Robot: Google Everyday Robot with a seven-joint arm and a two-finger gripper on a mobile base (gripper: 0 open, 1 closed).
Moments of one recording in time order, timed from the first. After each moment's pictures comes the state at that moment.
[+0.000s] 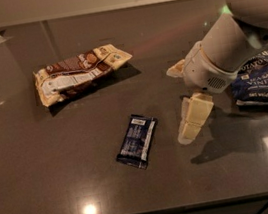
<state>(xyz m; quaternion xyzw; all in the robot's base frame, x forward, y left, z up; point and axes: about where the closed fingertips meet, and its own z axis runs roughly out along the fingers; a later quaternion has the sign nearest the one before) 0.466 -0.104 0.867 -0.65 0.72 0.11 0.22</state>
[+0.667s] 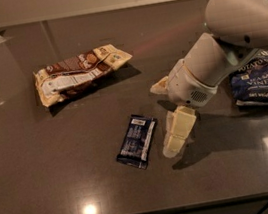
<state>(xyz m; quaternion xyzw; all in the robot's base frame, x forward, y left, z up) 0.454 -0.060 0.836 -0.66 0.70 0.19 0.21</state>
